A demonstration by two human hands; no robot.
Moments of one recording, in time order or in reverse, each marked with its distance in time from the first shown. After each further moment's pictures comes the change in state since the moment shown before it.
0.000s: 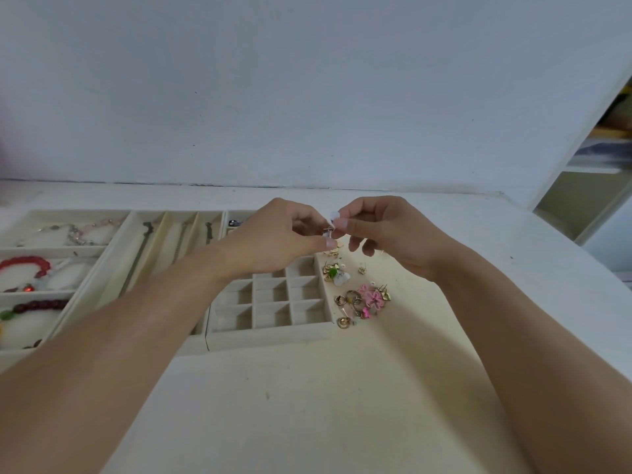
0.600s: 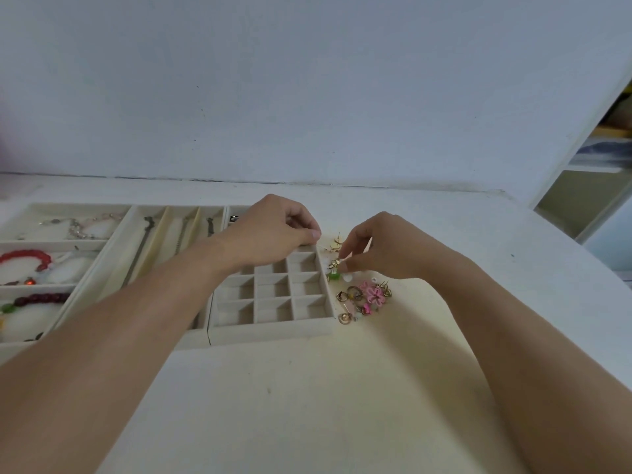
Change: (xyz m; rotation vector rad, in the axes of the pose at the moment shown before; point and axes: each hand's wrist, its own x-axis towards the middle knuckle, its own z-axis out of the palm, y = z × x) left_hand 0.002 -0.006 -0.004 0.052 0.062 -0.101; right_hand 0.003 0.013 0.005 -0.698 -0.011 0.128
